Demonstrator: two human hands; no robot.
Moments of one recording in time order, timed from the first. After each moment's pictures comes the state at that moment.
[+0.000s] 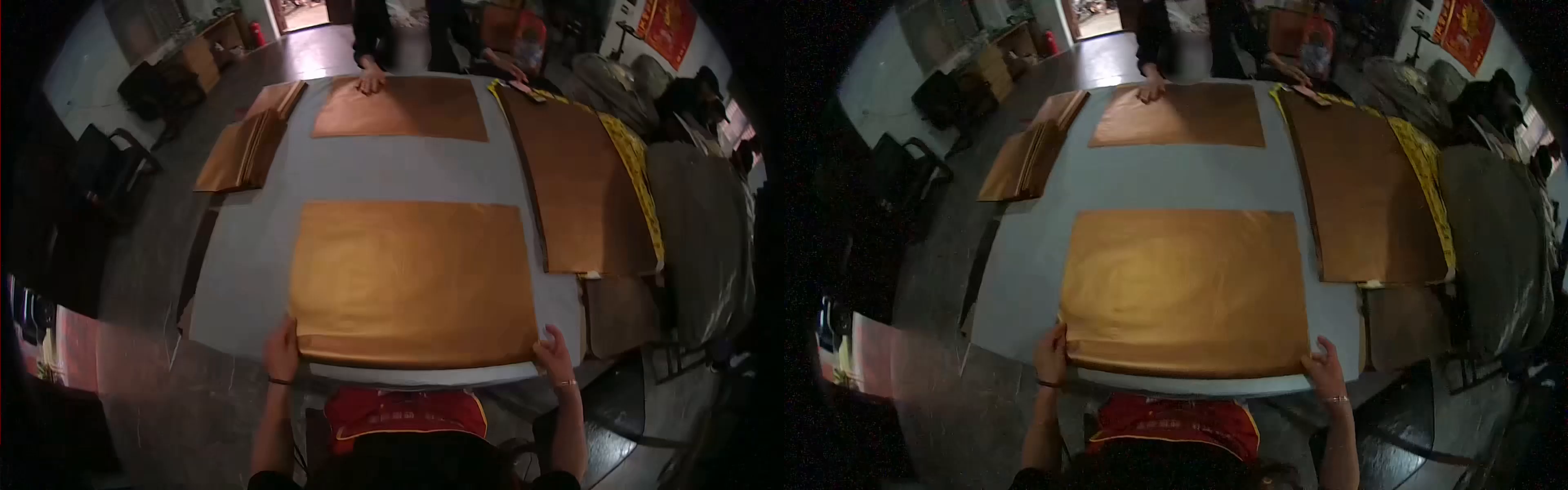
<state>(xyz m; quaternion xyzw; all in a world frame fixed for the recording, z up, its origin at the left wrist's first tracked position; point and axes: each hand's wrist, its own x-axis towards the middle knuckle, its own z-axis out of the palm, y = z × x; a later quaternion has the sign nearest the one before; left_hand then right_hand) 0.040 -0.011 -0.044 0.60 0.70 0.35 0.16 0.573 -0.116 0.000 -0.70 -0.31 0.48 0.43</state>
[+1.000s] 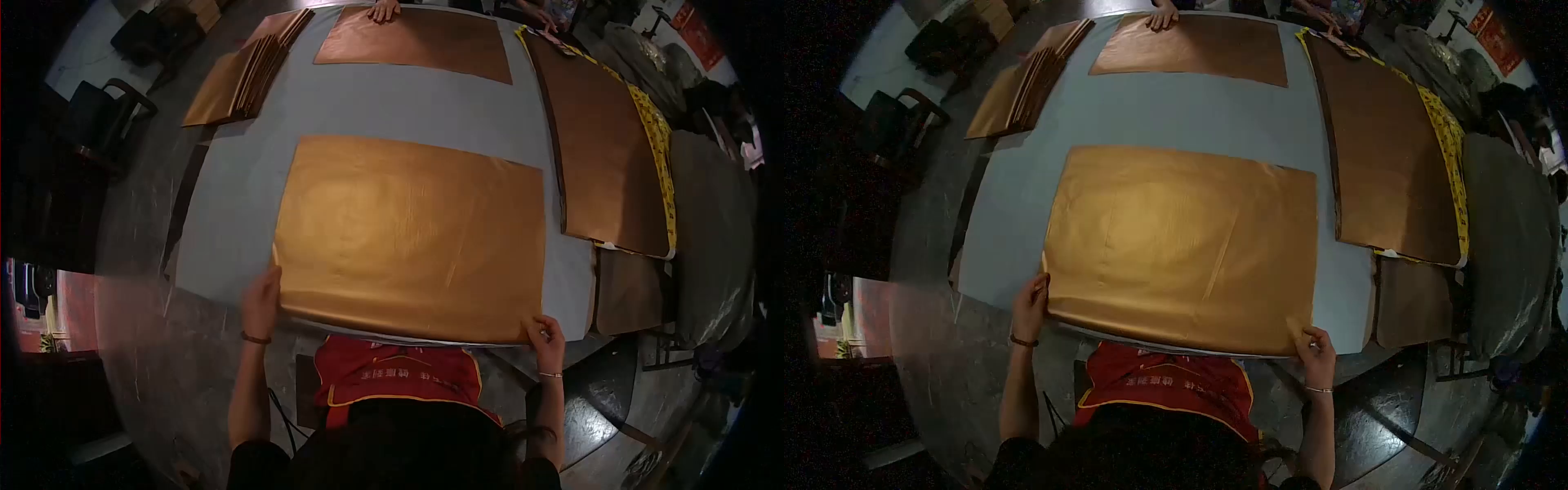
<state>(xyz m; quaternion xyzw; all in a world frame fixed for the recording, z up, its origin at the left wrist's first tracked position) 0.026 -0.022 -0.017 0.60 0.68 0.34 0.24 0.543 -0.142 -0.017 -0.70 -0.30 0.46 0.45</state>
